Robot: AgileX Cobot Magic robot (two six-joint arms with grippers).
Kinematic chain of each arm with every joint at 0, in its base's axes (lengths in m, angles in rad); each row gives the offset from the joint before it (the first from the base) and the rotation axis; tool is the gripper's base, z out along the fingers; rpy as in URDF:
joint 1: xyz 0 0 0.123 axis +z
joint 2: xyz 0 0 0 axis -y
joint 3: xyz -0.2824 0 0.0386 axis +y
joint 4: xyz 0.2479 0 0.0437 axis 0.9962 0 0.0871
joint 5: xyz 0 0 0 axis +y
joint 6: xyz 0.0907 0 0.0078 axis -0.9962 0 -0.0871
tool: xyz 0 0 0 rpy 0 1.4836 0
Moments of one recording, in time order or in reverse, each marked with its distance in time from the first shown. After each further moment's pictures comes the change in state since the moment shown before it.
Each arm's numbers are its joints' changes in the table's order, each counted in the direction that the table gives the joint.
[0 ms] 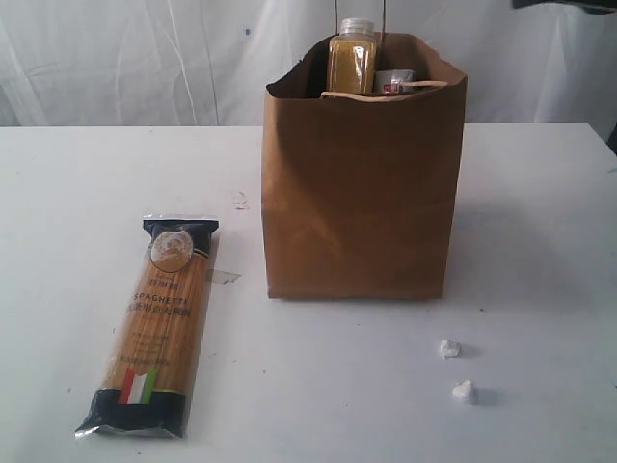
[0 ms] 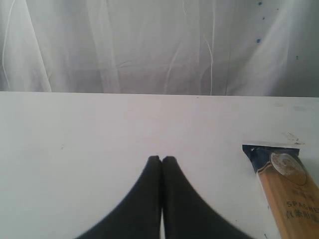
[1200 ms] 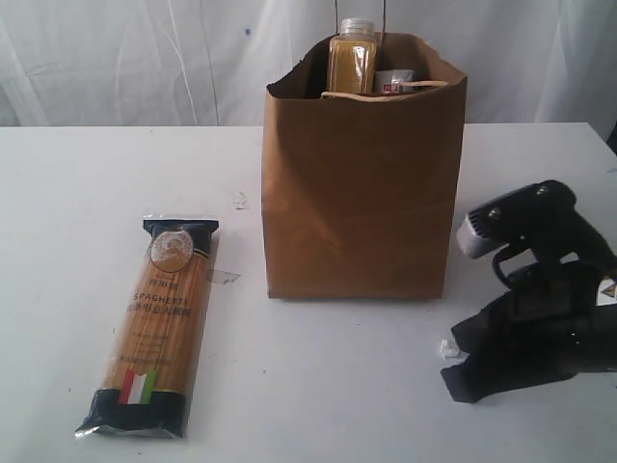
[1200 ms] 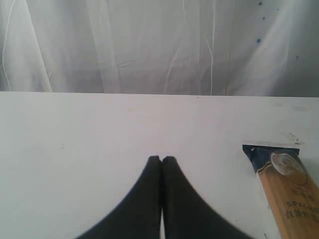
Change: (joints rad) left arm 0.000 0.000 0.000 0.000 0.000 0.000; right arm 0.198 0.085 0.669 0.273 -0.078 0.188
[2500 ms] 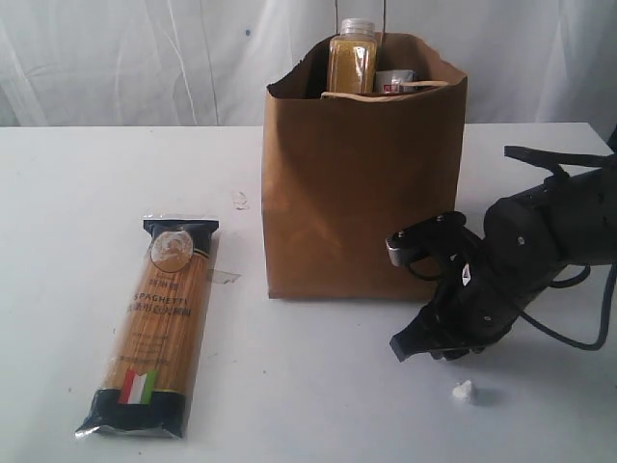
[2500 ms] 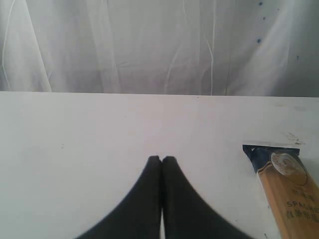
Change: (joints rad) left arm 0.000 0.000 0.000 0.000 0.000 0.000; right arm -0.007 -0.649 -0.276 -0.381 -0.014 -0.375
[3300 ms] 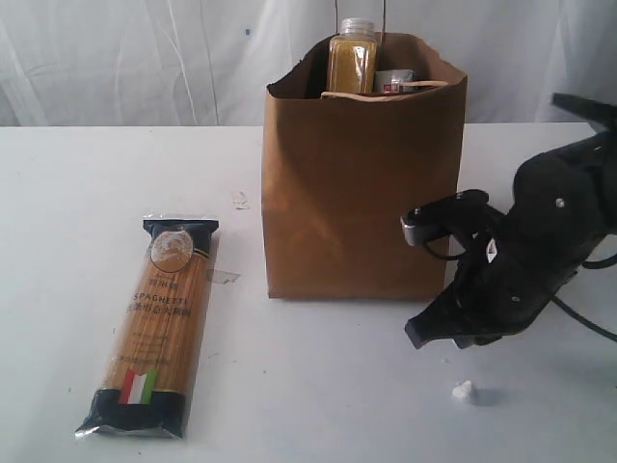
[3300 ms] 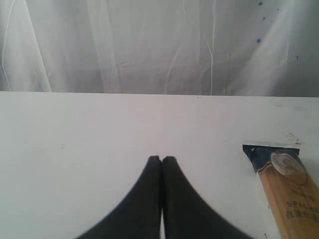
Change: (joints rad) left arm 0.000 0.000 0.000 0.000 0.000 0.000; right arm 0.000 0.160 -0.029 0.030 0.216 -0.002
